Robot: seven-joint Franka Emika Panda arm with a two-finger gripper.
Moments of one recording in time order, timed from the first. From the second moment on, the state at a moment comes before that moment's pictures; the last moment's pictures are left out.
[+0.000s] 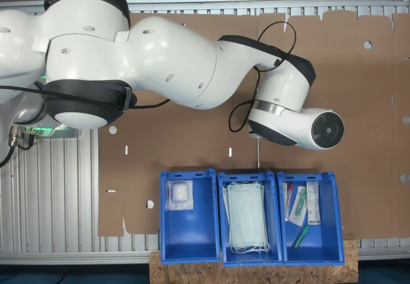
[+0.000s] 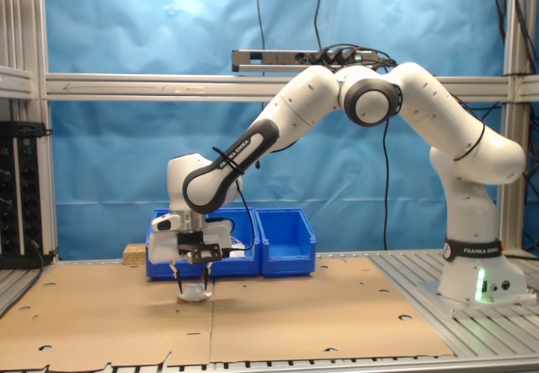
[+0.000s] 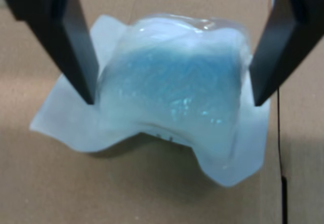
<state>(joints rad) 0.22 0.85 -0.42 -1.58 0.44 2.28 -1.27</state>
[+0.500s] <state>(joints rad) 0.22 0.85 -0.42 -1.58 0.44 2.28 -1.27</state>
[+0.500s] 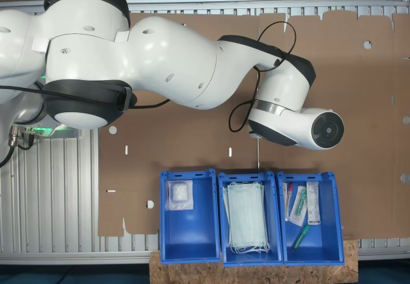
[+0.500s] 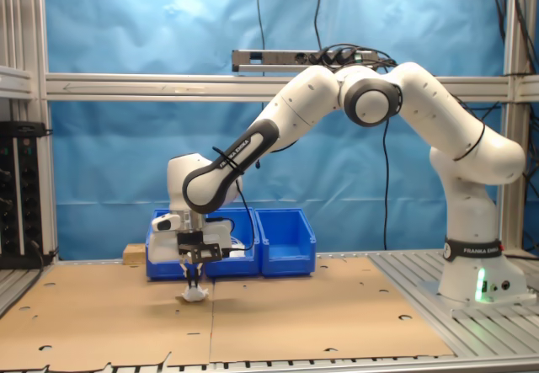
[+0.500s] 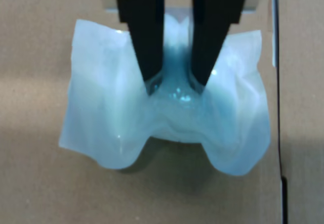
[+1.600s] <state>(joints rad) 0.22 0.85 -0.42 -1.58 0.44 2.28 -1.27</state>
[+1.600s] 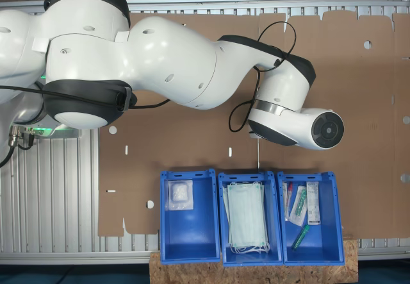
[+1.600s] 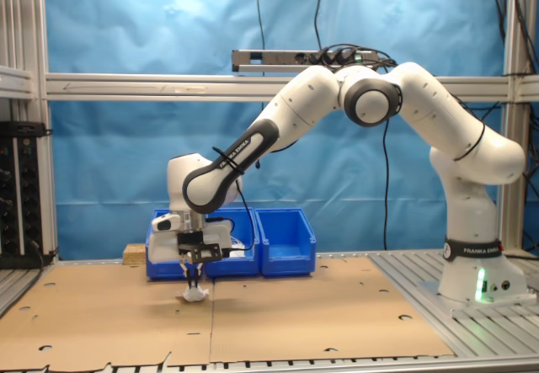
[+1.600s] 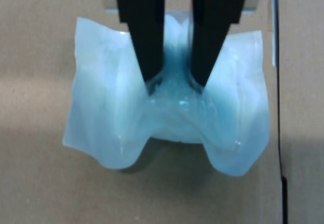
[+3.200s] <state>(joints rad) 0.22 0.51 -0.42 -1.59 0.35 1.97 -1.27</state>
